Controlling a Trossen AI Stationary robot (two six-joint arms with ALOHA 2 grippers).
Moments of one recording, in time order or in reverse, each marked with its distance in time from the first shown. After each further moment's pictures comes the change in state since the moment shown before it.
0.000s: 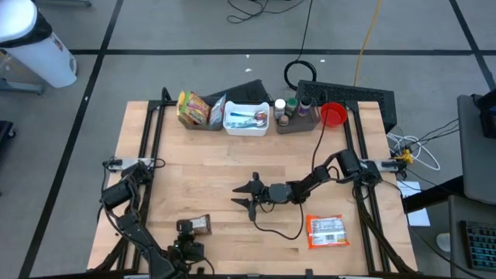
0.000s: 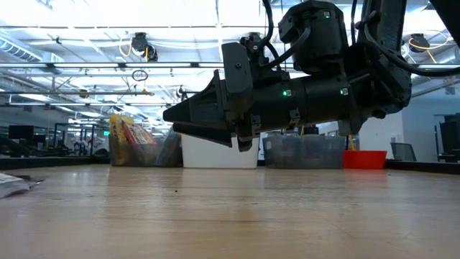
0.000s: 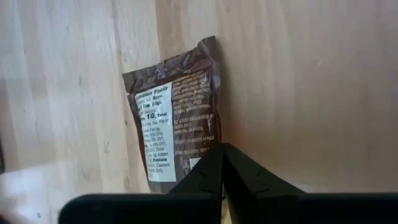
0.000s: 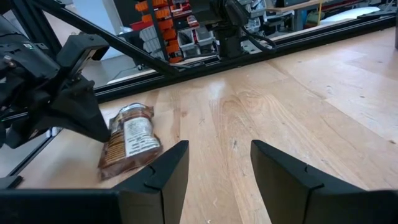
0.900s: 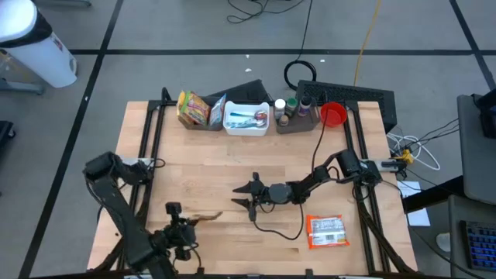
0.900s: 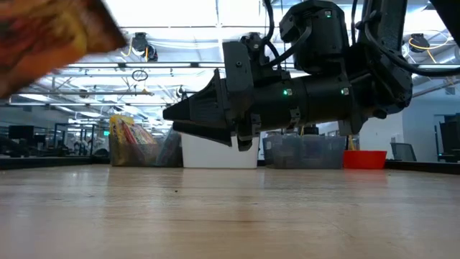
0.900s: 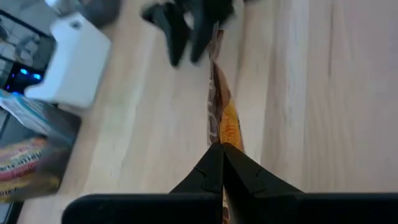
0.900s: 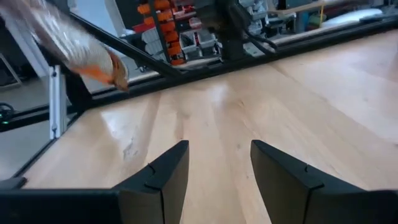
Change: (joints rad) left arm 0.010 -0.328 0.003 -0.162 -0.303 -0.124; right arm 0.003 0.000 0.000 0.002 0.000 0.000
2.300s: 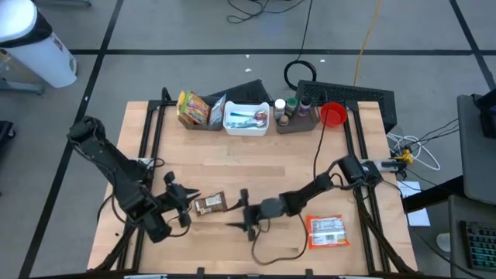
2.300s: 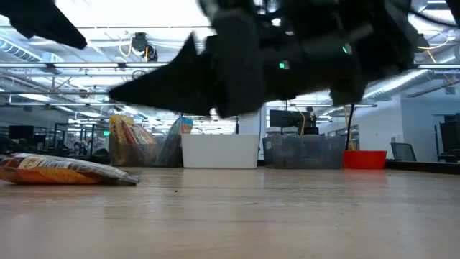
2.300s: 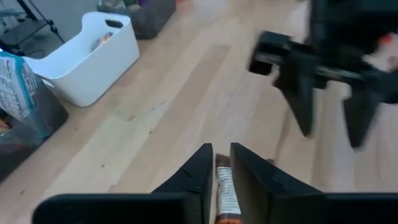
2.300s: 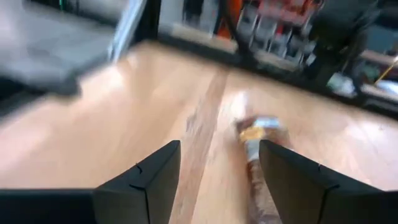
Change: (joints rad) left arm 0.126 -0.523 -0.623 0.636 -0.224 0.031; right arm 0.101 0.000 0.172 -0.209 -0.095 -0.444
